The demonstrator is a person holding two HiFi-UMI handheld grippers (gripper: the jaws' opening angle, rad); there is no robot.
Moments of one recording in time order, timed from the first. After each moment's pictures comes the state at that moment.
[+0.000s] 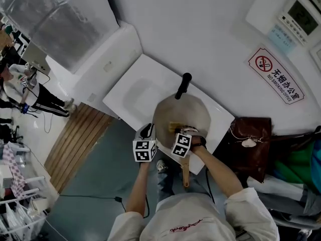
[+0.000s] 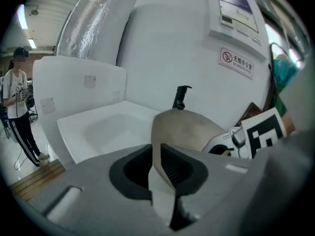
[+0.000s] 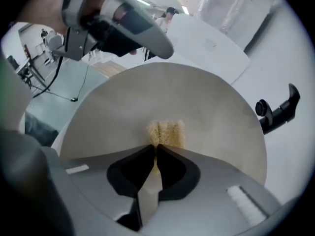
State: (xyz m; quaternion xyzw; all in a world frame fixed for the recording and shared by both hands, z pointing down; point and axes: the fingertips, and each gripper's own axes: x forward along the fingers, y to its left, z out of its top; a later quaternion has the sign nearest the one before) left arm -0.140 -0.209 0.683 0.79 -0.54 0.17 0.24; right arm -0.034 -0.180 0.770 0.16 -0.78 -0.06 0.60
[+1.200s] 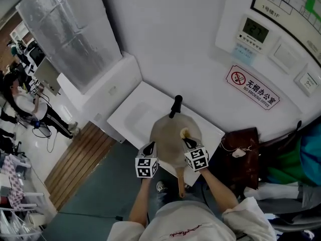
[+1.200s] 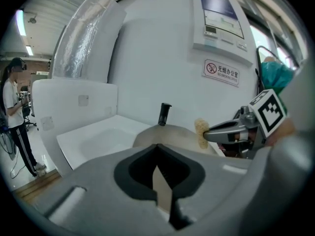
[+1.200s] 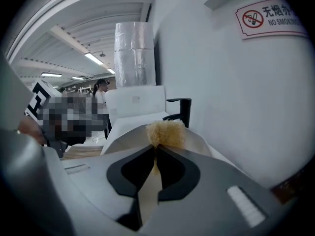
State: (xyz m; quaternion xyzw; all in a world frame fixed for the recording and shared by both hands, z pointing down) left arm -0.106 -0.183 0.618 0.81 -0.53 0.14 0.19; right arm 0.037 -0.203 0.624 0.44 -0.85 0.15 0.23
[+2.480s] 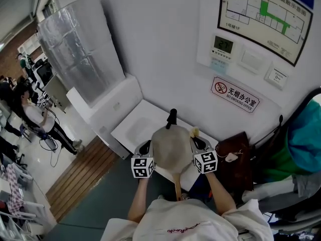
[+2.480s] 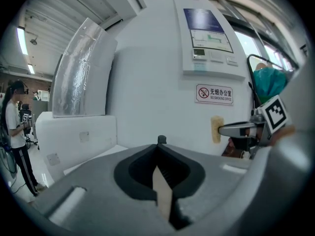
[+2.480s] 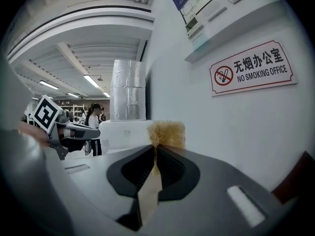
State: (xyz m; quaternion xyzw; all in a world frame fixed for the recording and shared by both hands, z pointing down) left arm -0.101 -0.183 0.498 0.82 -0.56 0.08 0.10; right arm 0.101 -0.192 0.488 0.50 -0.86 0.06 0.09
